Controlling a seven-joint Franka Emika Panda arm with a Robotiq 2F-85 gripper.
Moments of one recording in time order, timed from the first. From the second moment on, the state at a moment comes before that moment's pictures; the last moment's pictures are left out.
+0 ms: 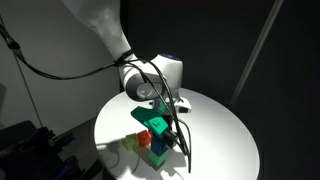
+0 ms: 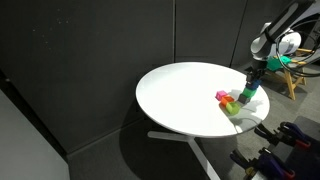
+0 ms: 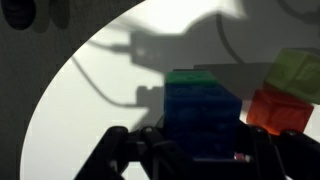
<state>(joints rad) -0.38 0.39 -0.20 -2.25 0.01 2.64 -0.39</state>
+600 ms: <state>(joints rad) -0.39 0.39 -0.20 -2.25 0.01 2.64 -0.39</state>
